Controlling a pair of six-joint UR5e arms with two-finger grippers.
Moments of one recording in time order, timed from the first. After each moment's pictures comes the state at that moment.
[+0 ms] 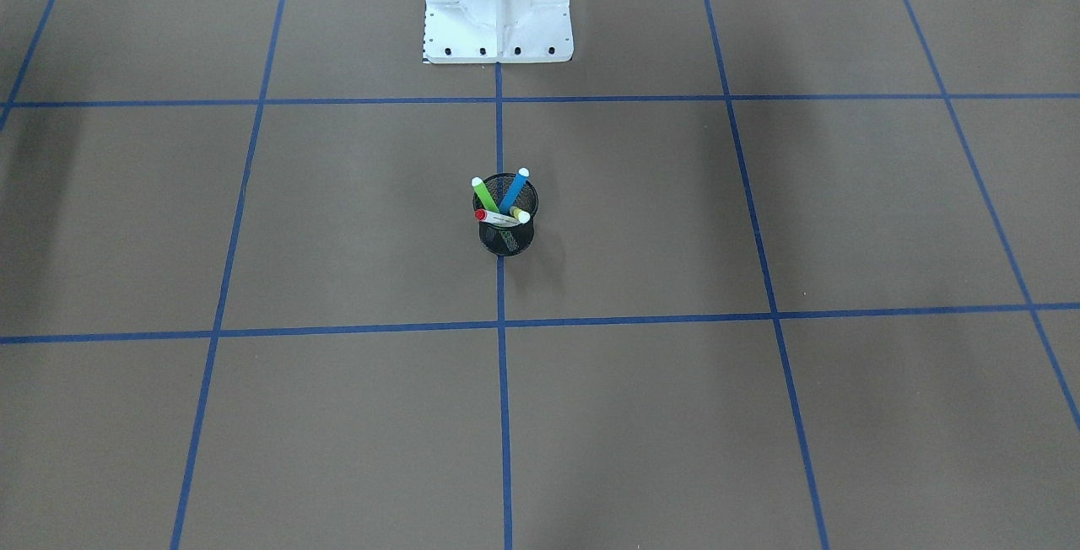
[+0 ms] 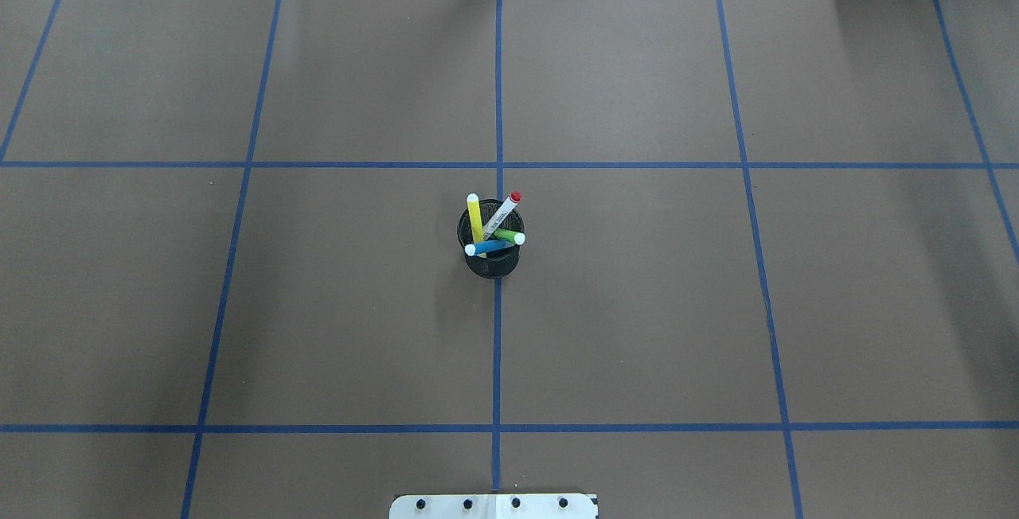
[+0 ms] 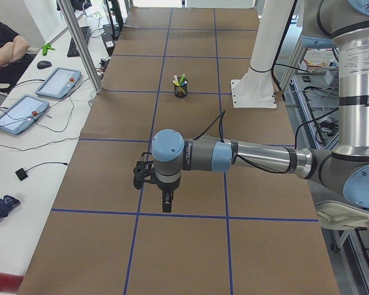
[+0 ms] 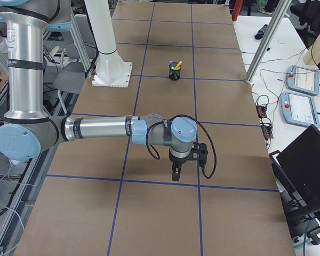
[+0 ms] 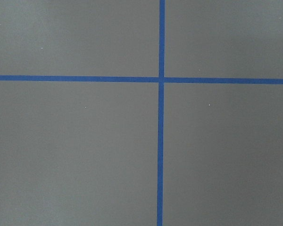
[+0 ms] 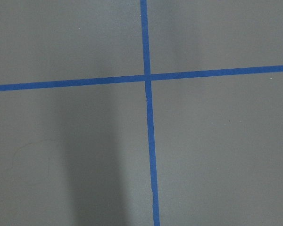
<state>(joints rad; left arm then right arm) -1.62 -1.45 -1.82 -1.50 -2.35 -0.02 1.57 -1.63 1.72 -1.67 2.35 0.07</state>
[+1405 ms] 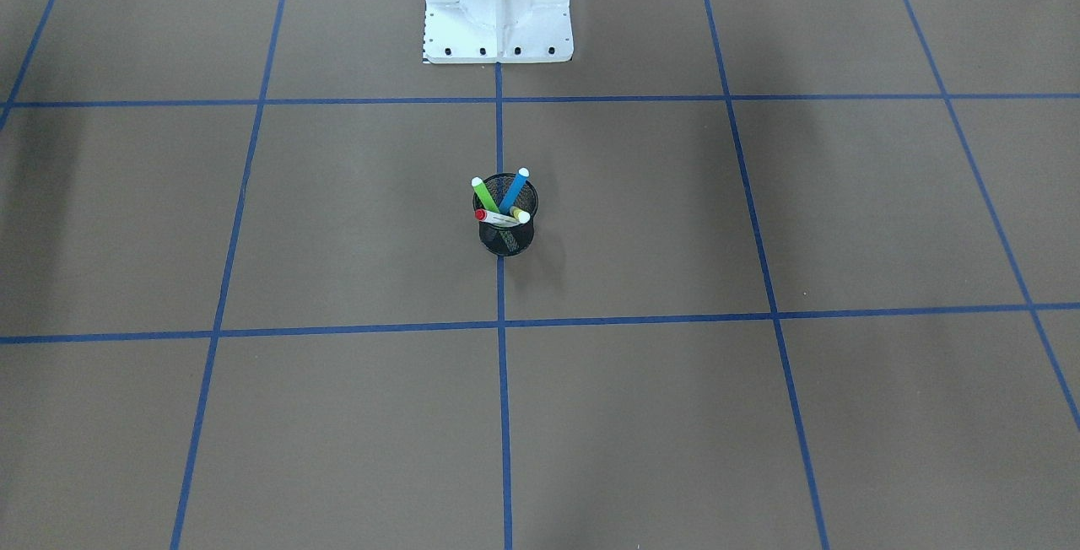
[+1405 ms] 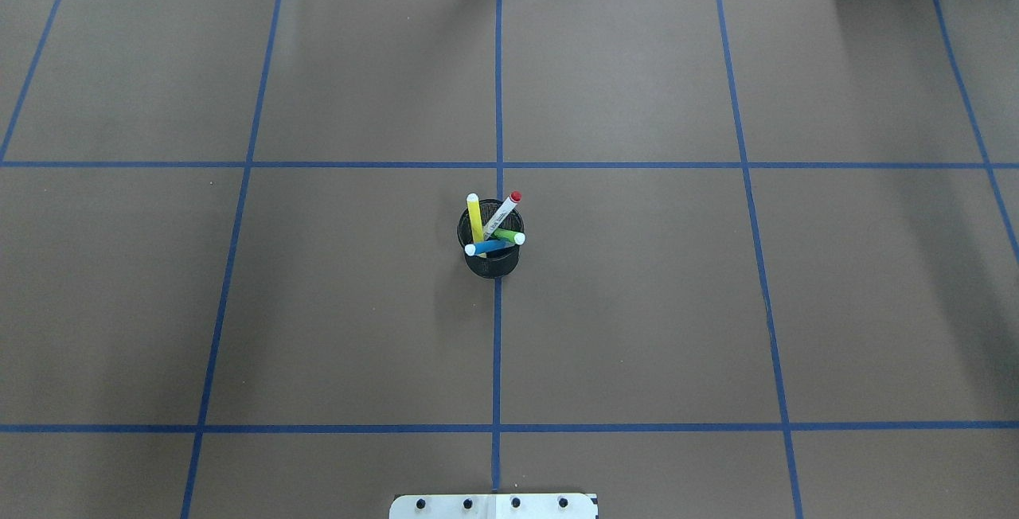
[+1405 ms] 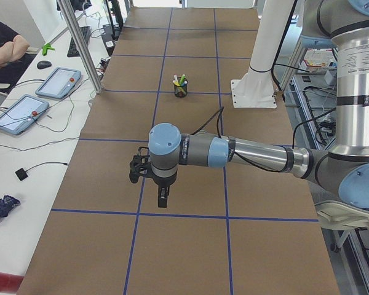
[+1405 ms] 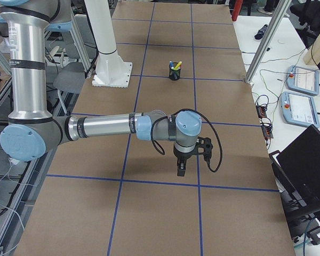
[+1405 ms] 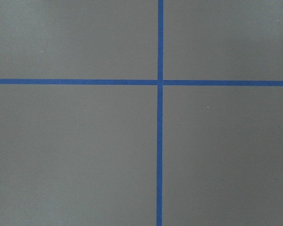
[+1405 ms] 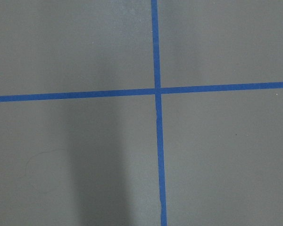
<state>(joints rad) -1.61 -1.49 -1.84 -1.50 -2.36 -0.02 1.55 -1.58 1.73 -1.67 2.36 0.10</state>
